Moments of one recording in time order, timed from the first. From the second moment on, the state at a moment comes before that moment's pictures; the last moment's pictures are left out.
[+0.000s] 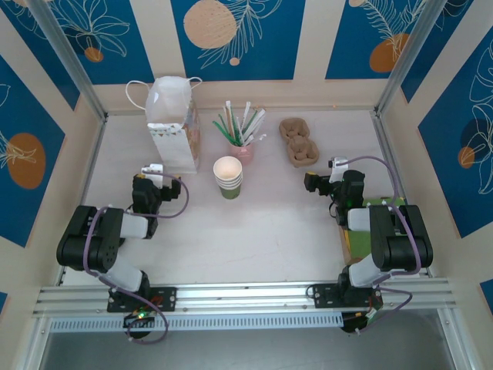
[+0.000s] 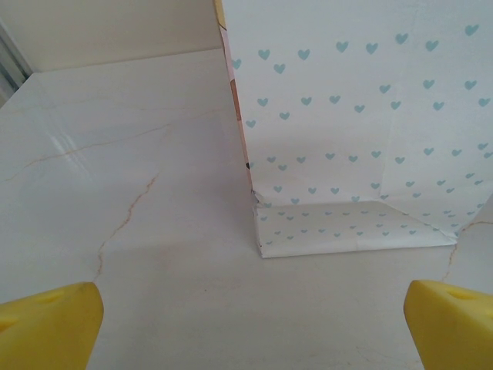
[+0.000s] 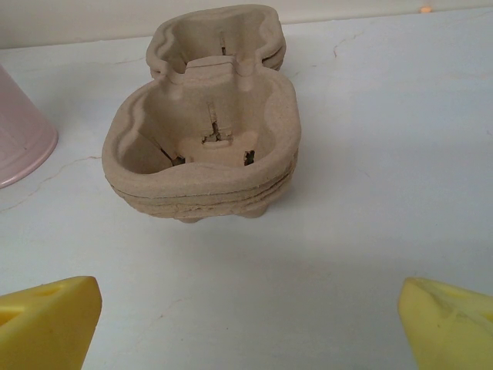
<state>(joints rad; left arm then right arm) -0.10 1.56 0.35 0.86 -0.10 0.06 -0.01 1.52 0.40 0.71 -0.23 0.06</state>
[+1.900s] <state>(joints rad) -0.41 1.35 1.29 -0.83 0.00 -0.57 0.24 1.05 0.93 -0.41 -0.25 0.52</state>
